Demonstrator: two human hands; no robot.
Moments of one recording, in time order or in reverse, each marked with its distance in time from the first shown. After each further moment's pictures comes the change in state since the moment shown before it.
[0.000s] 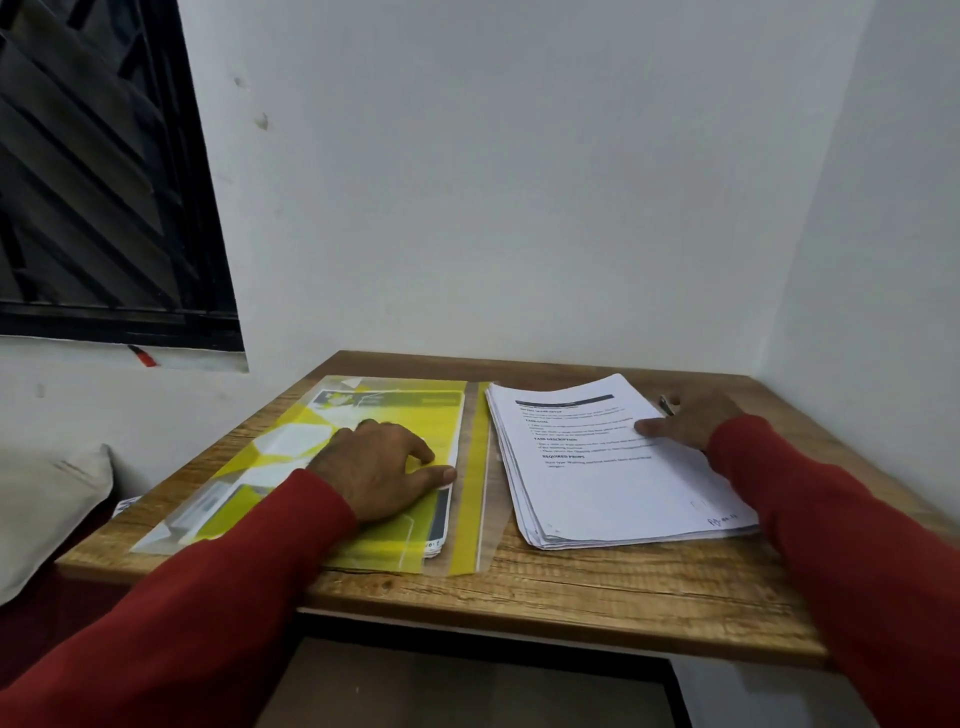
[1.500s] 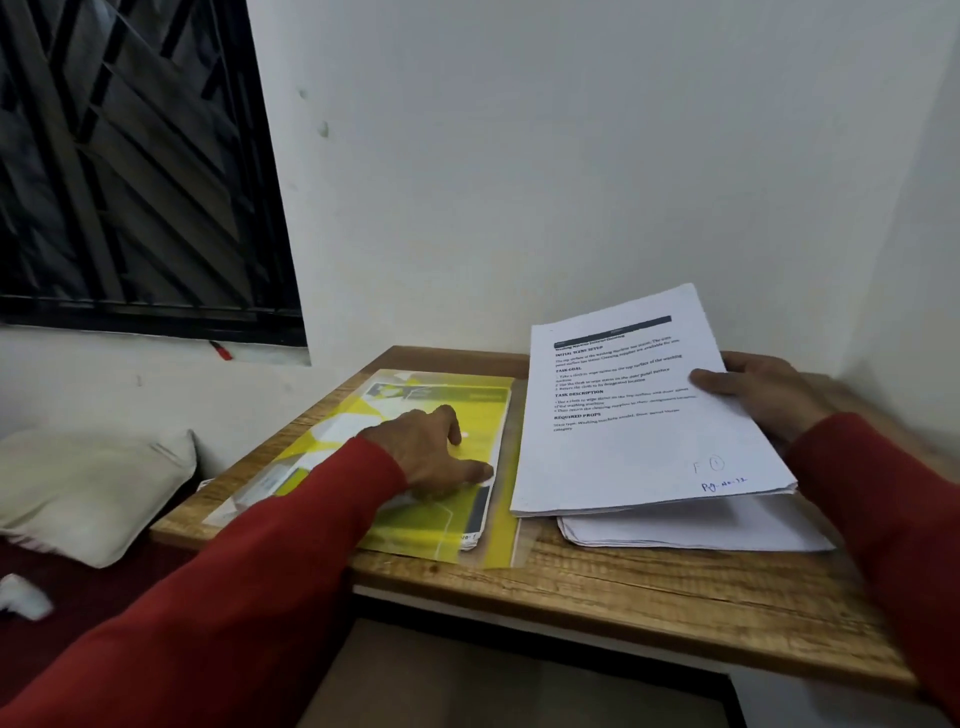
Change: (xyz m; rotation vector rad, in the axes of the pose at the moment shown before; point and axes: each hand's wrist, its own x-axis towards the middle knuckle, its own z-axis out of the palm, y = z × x) left_hand 0.002 0.004 -0.016 -0.044 -0.174 -0.228; right_hand -0.023 -0.021 -0.011 1.125 -0.135 -0.078
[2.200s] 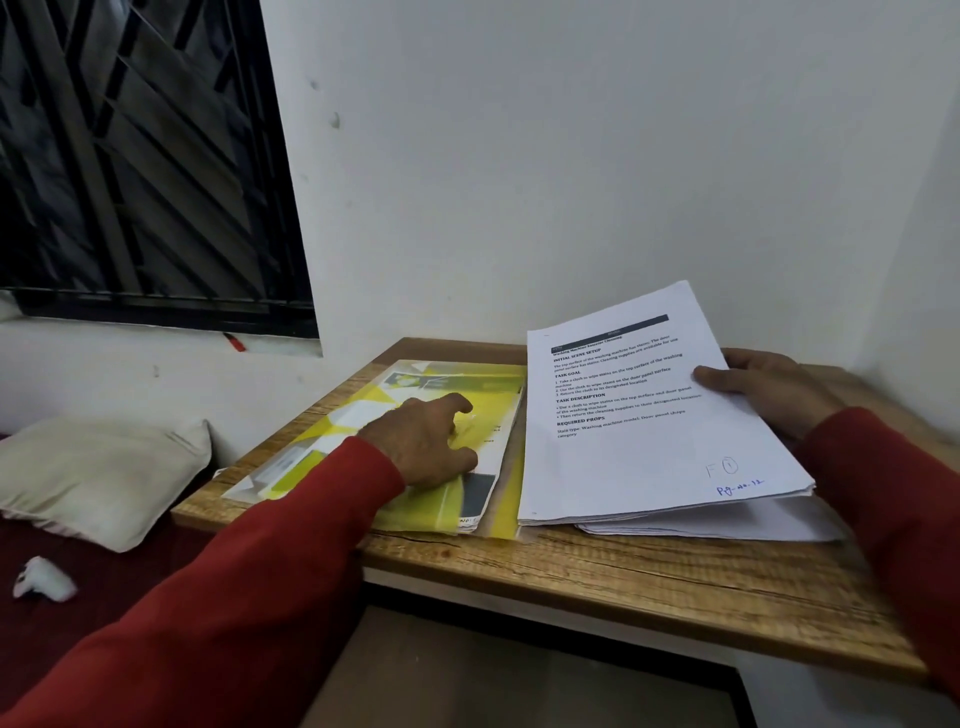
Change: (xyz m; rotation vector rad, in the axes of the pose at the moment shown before) left_hand -0.013 -0.008 -0.001 -0.080 0.078 0.108; right_hand -0.006 0.003 0.005 -0.027 -0.069 0.032
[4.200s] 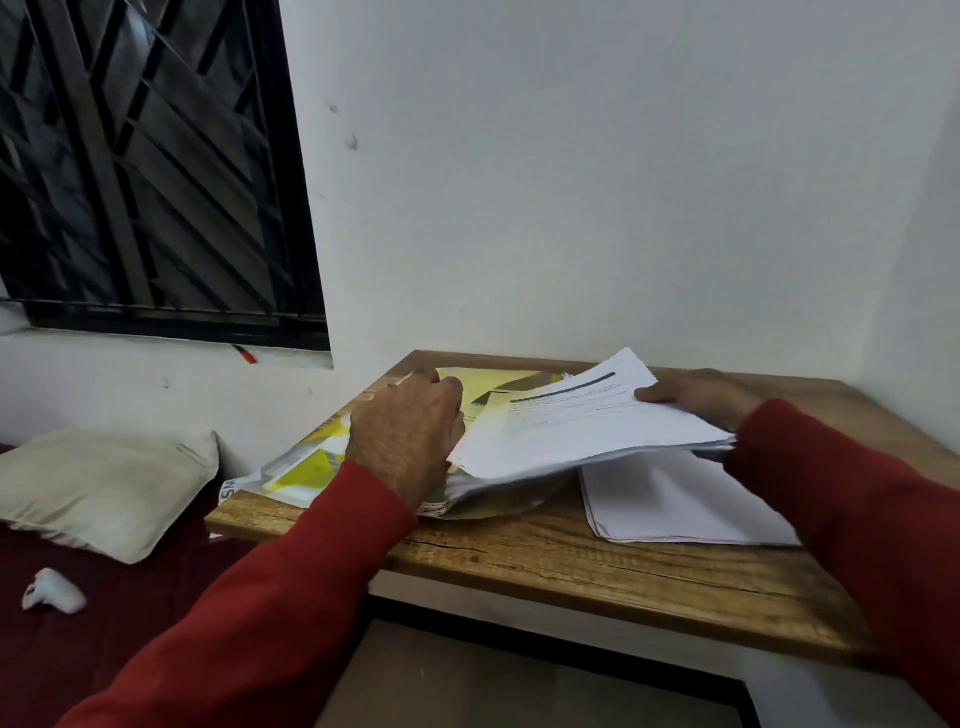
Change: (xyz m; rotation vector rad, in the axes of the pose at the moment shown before) left_hand -0.047 0.010 -0.024 0.342 0.588 -0.015; right_hand 0.000 -0.021 0.075 0.060 -0.053 0.251
